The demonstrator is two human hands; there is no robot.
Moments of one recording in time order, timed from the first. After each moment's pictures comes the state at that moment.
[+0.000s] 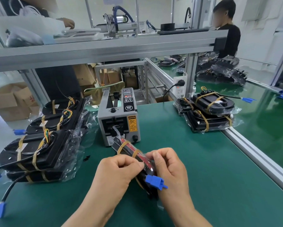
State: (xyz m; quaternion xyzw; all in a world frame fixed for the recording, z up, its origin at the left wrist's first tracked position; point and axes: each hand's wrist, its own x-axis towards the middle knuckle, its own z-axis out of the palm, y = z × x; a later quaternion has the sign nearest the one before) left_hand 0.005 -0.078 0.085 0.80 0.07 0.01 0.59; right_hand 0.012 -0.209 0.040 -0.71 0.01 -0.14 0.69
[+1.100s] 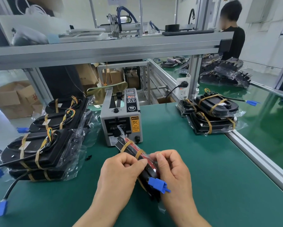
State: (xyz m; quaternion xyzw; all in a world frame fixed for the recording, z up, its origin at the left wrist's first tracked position) left_hand 0.017 -0.080 0.063 0.84 0.09 0.08 0.54; right_hand 0.013 -0.209 0.039 -0.71 0.01 -0.16 0.69
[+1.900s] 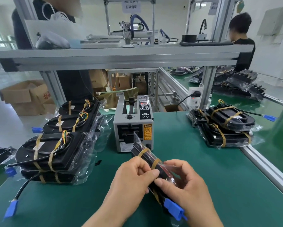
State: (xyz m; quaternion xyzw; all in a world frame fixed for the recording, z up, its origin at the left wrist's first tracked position) left_hand 0.029 -0.065 0.063 0.83 0.02 0.01 0.56; right_hand 0.019 -0.221 0.044 -0.74 -0.03 -0.04 0.67
